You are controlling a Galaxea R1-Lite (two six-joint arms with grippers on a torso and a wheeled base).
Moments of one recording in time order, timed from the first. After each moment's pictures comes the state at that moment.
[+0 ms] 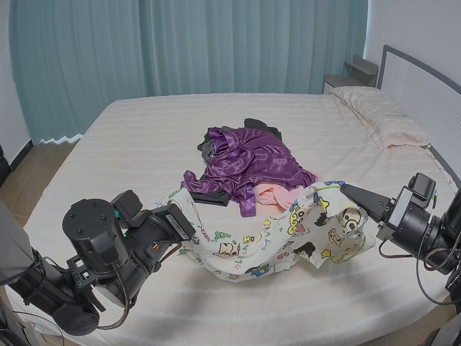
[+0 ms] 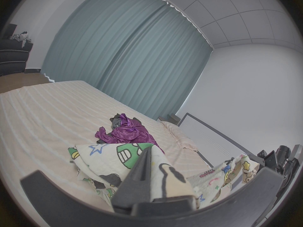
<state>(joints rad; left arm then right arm) -0.73 1.77 -0.39 -1.37 0.39 -0.55 0.58 1.42 -0.30 -1.20 0.15 0.88</state>
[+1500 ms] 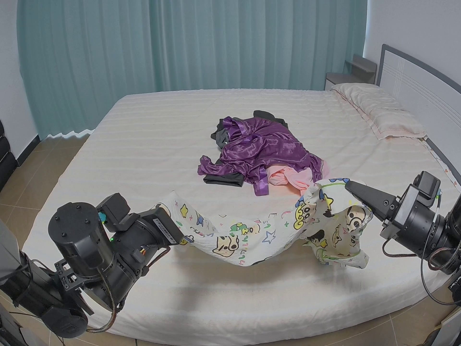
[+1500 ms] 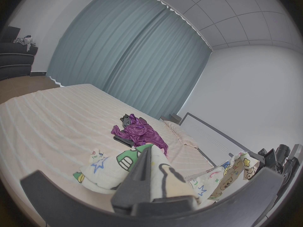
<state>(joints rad) -0.71 1.72 -0.34 -1.37 0.40 -0.54 0.58 1.41 -0.29 -1.20 0.15 0.88</state>
